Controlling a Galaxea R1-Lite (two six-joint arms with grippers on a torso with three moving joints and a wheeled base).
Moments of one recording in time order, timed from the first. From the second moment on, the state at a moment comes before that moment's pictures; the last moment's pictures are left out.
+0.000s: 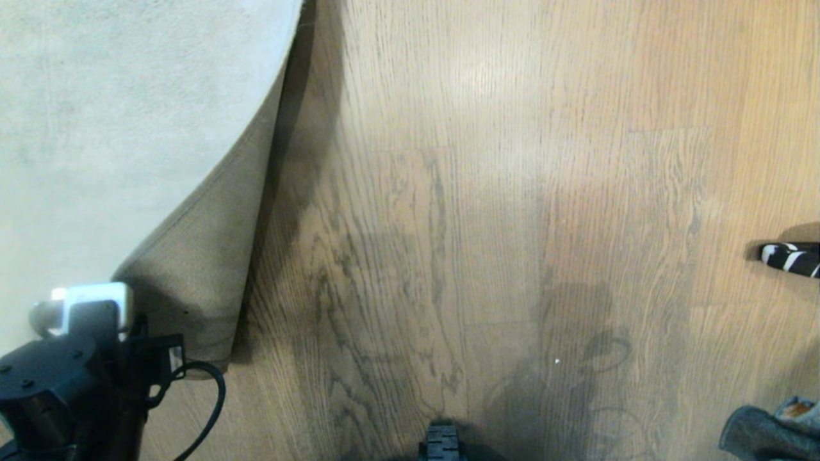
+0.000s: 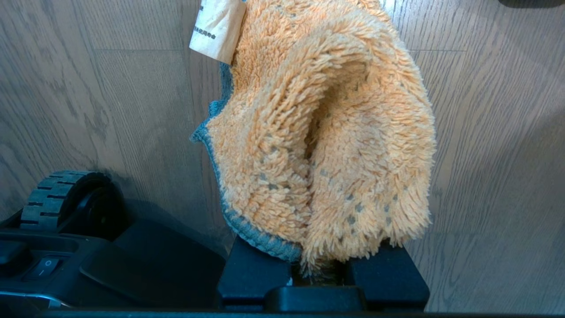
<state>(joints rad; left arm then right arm) -0.33 1.65 0.00 -1.49 0.86 0.10 0.00 0.00 -0.03 0.09 0.04 -0.08</state>
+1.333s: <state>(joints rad) -0.52 1.52 0.00 -1.50 0.84 -0.11 0.00 0.00 -0.03 0.09 0.04 -0.08</state>
